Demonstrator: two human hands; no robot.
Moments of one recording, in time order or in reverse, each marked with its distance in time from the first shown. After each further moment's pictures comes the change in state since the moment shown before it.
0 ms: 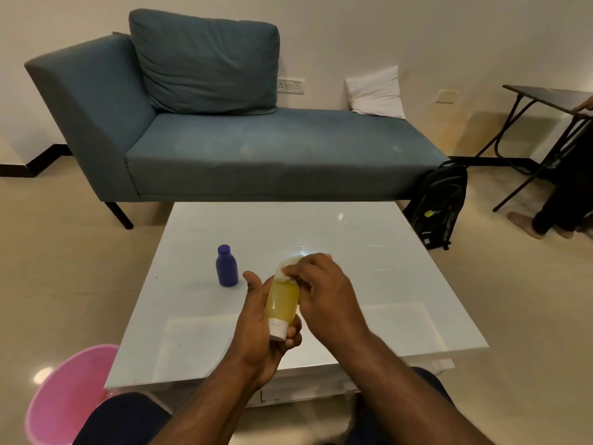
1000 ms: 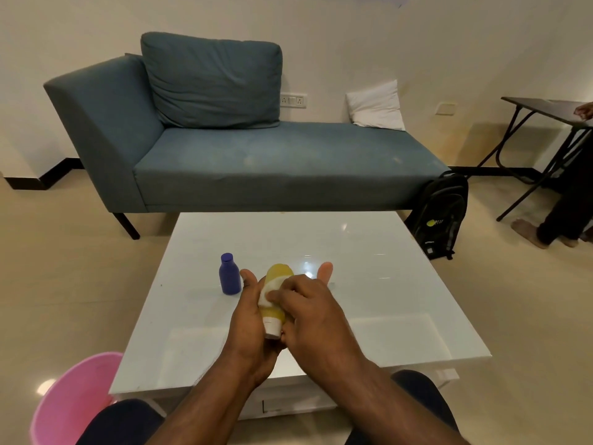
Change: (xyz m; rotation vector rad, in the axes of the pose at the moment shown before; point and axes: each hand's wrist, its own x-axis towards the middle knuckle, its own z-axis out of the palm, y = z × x) left_hand -0.010 0.013 0.013 -0.075 0.042 0.002; right_hand -0.025 -0.026 0.002 0.042 -0.095 0.018
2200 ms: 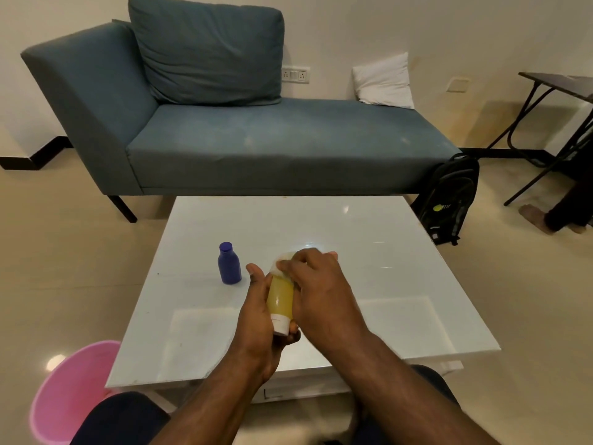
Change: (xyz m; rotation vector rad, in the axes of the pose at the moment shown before) left_hand 0.031 -0.010 -0.009 0.090 0.085 -0.009; right_hand 0.041 0.015 0.001 -0.188 -0.021 0.021
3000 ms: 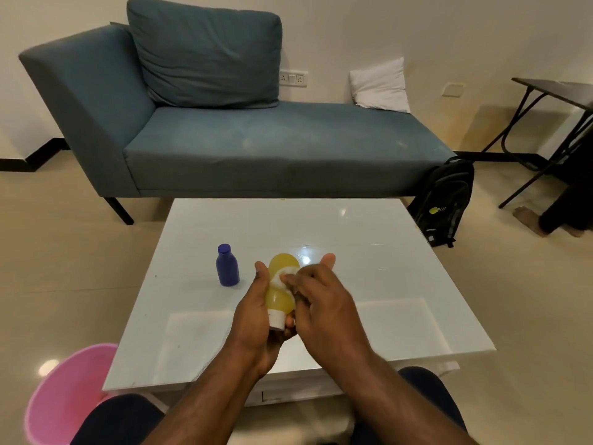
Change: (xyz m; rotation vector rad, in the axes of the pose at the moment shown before) left_hand -0.002 0.010 0.003 -0.081 -0.021 -0.026; right_hand -0.021 0.007 0.006 0.208 0.109 -0.004
